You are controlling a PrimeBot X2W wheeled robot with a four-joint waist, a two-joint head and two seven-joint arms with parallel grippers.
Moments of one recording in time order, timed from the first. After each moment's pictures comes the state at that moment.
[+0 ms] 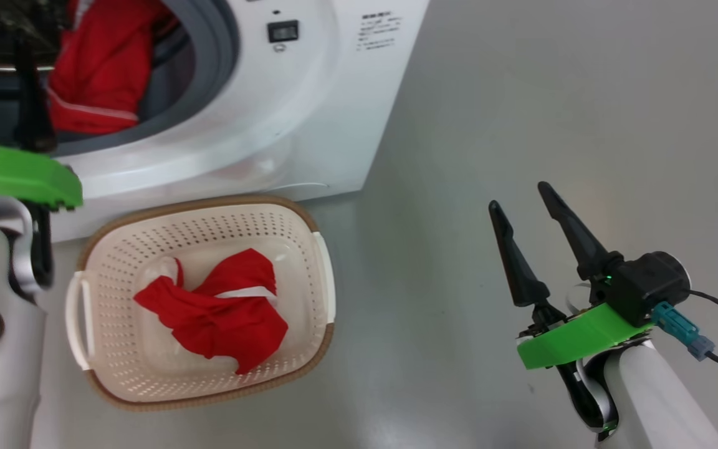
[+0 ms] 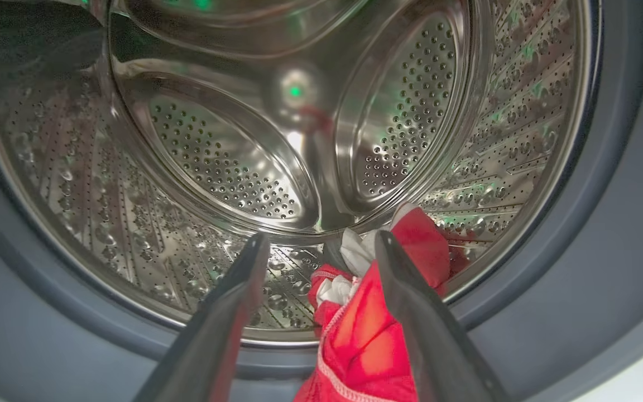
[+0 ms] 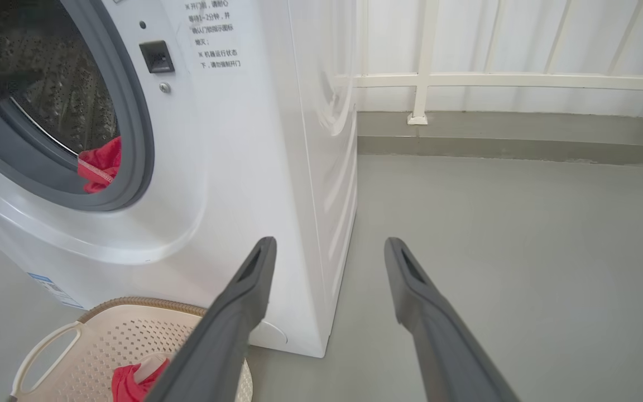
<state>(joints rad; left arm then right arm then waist) -0.82 0.28 -0.06 0.58 -0.30 0.07 -0.24 -0.28 -0.05 0.15 0.18 0.25 0.12 -0.26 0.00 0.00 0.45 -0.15</state>
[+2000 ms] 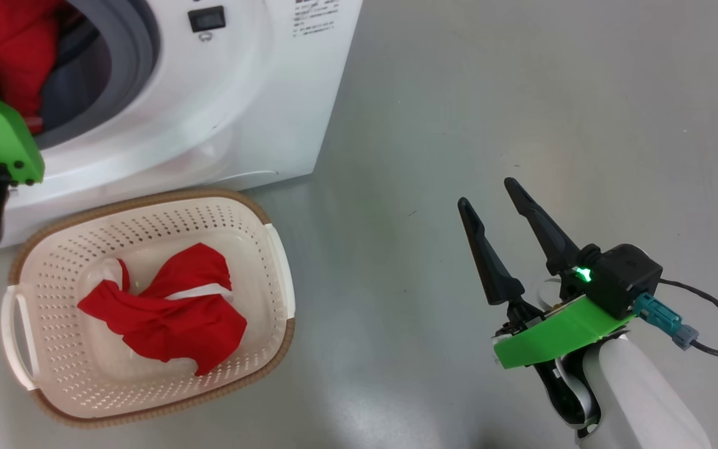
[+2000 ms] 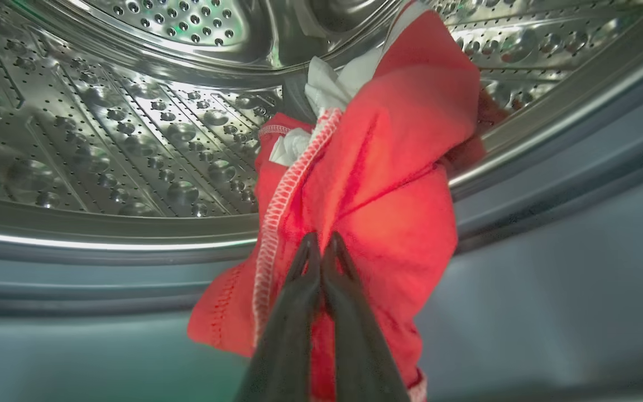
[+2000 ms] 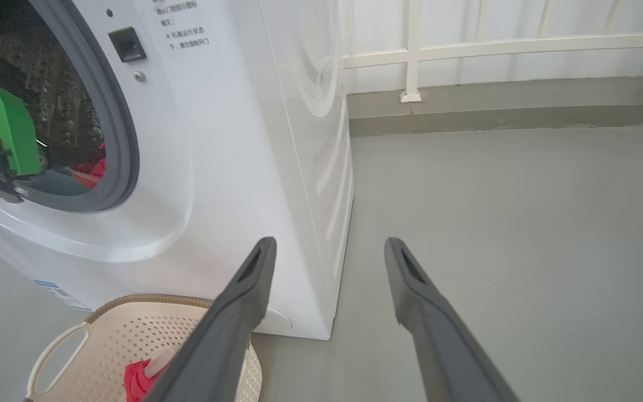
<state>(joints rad) -1.10 0.35 -0.21 1.01 -0.39 -0.02 0.07 -0.32 -0.05 0.25 0.19 0.35 0.12 -0.26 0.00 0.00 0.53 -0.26</state>
